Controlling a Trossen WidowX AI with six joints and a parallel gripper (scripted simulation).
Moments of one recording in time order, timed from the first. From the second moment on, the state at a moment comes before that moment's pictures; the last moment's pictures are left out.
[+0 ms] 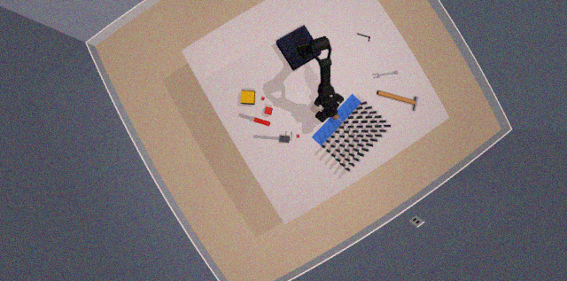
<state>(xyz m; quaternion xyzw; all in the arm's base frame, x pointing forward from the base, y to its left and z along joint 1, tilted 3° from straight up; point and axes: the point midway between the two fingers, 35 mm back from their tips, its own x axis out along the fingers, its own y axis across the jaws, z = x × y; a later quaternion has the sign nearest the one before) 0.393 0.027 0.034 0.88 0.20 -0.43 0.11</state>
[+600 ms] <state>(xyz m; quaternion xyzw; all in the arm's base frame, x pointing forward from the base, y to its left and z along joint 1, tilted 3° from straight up) 0.399 0.030 0.034 0.88 0.20 -0.43 0.11</state>
